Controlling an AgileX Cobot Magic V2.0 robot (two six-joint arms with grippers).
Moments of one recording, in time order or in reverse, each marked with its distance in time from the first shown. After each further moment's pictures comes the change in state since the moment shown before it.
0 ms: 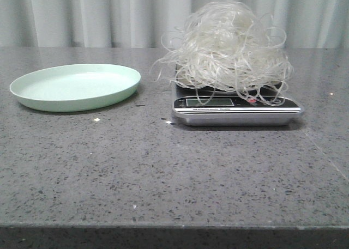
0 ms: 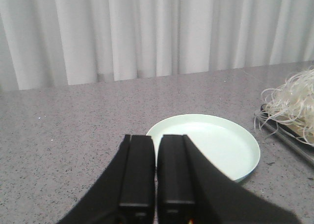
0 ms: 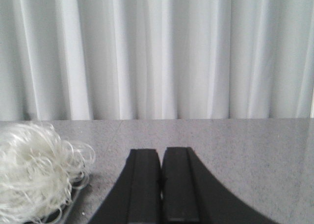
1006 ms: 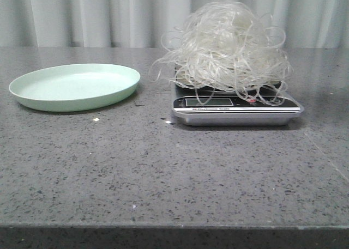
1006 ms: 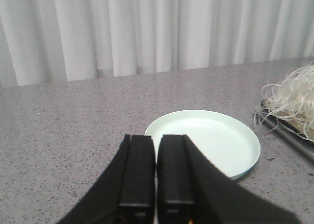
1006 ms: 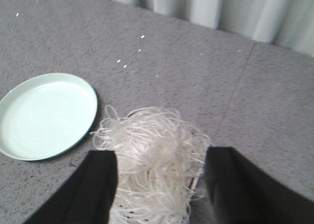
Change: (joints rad) left arm 0.000 0.000 0.004 -0.001 0.008 0.000; right arm 0.361 1.137 -1.116 0.026 0.650 -0.055
